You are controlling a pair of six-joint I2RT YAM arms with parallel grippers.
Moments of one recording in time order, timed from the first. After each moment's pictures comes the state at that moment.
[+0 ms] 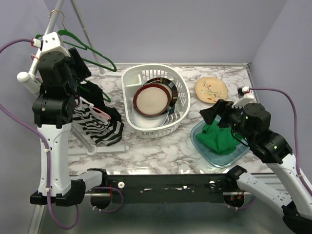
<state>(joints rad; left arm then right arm) -0.07 1.16 1.81 -0.83 -0.30 -0.29 0.58 0.73 1.07 -0.66 0.15 0.52</state>
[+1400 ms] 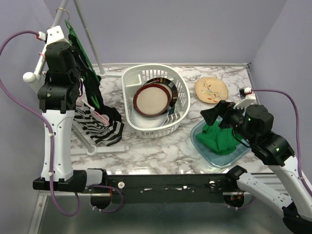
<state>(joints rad) -0.06 1.28 1.86 -0.82 -0.32 -0.32 0.58 0.71 1.07 -0.66 0.14 0.52</state>
